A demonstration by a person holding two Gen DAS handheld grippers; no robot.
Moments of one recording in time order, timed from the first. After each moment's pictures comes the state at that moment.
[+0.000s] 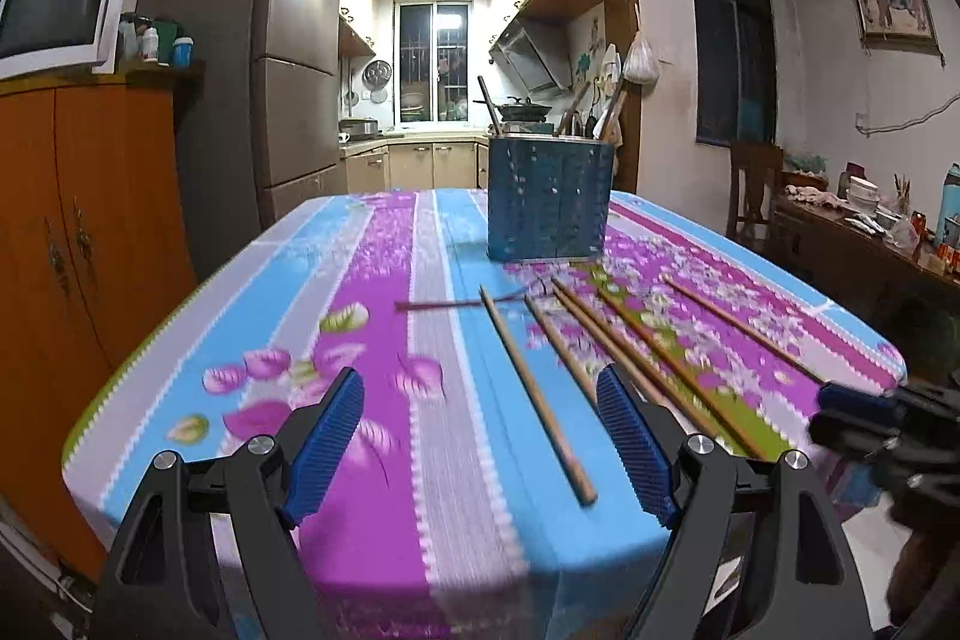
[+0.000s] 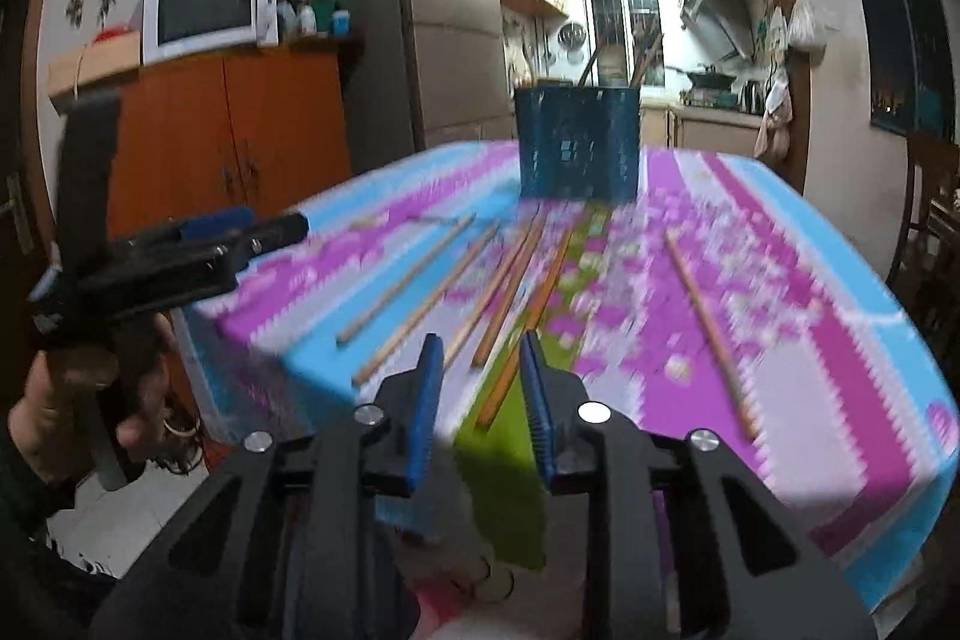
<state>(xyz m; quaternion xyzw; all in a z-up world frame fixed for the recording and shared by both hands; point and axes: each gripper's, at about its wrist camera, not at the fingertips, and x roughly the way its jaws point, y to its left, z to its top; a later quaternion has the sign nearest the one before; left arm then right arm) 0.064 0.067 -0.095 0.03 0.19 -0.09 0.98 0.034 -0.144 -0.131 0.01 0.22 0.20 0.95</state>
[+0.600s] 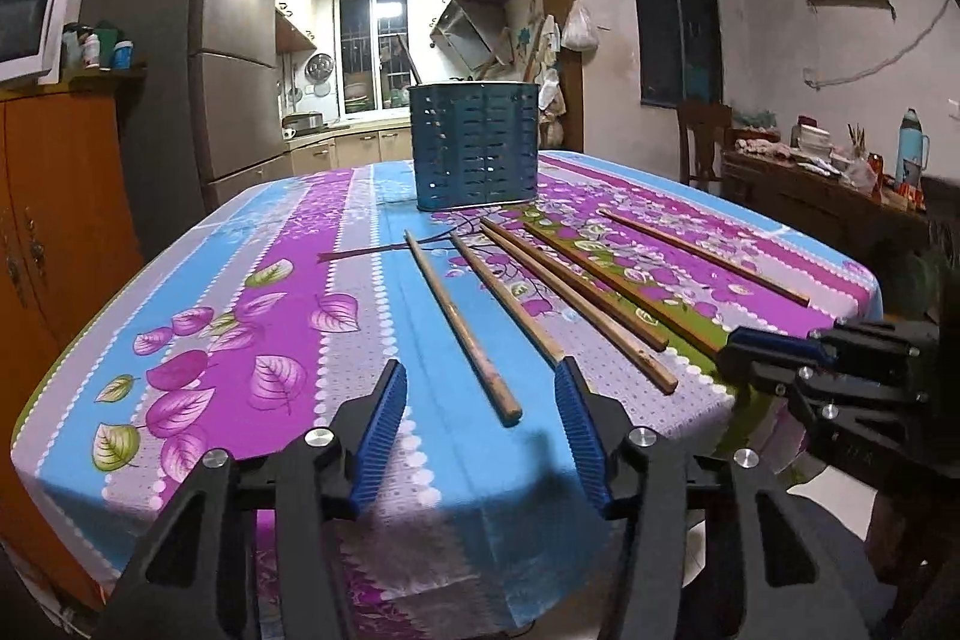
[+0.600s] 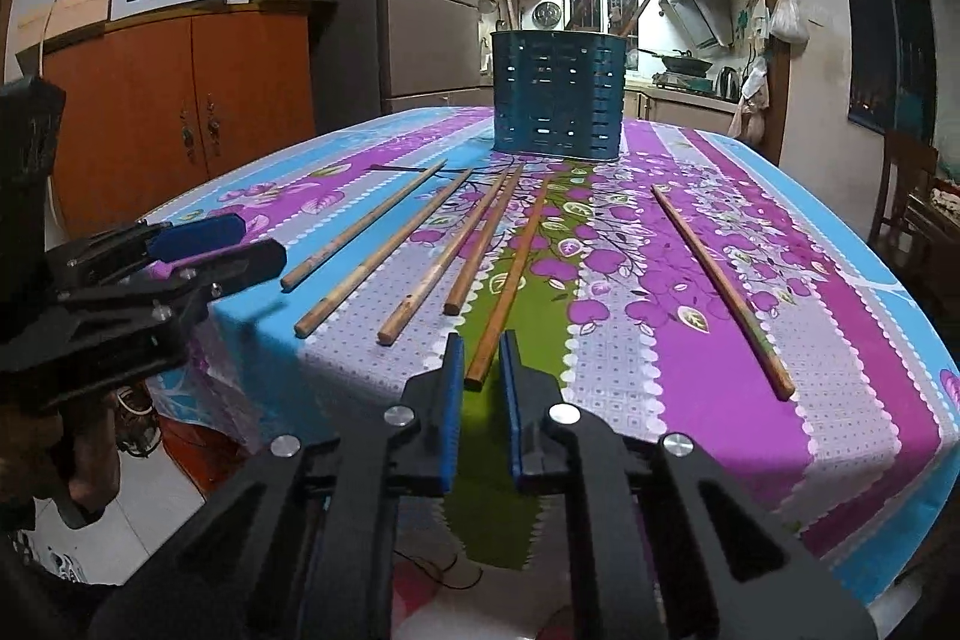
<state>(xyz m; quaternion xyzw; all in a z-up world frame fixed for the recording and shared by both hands) 0.054 0.040 -0.139 0.06 0.20 -0.15 0.96 0.046 -0.136 -0.160 -0.02 0.23 0.16 0.96</state>
